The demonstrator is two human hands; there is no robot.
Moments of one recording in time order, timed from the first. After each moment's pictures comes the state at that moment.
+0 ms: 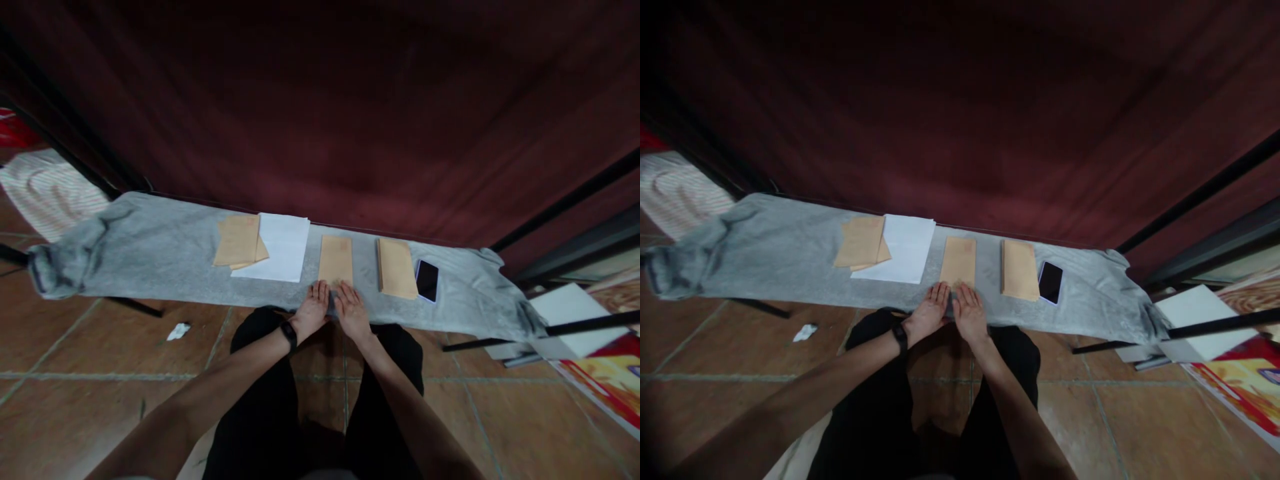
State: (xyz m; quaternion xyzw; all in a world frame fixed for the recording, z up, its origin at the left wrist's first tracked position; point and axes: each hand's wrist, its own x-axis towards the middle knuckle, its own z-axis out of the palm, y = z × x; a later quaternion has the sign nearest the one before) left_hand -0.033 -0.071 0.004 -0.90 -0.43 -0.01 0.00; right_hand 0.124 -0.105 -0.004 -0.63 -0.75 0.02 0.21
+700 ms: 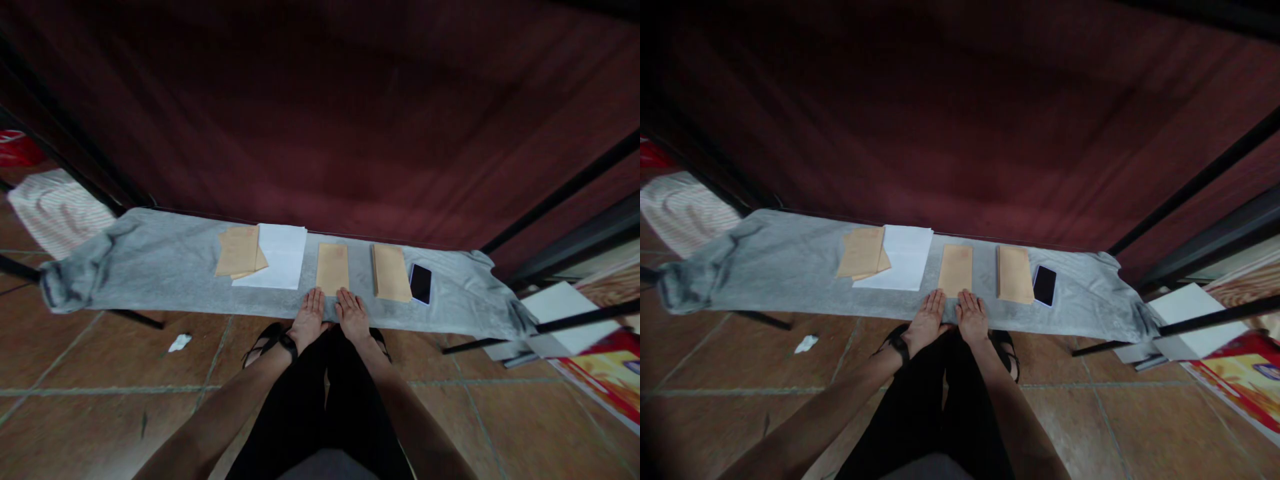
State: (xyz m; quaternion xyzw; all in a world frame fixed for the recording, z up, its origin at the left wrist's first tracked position) left_hand -0.039 -0.085 0.001 -0.89 -0.46 -0.06 0.00; right_hand 0.131 -0.108 -0.011 -0.65 -0.73 0.00 0.21
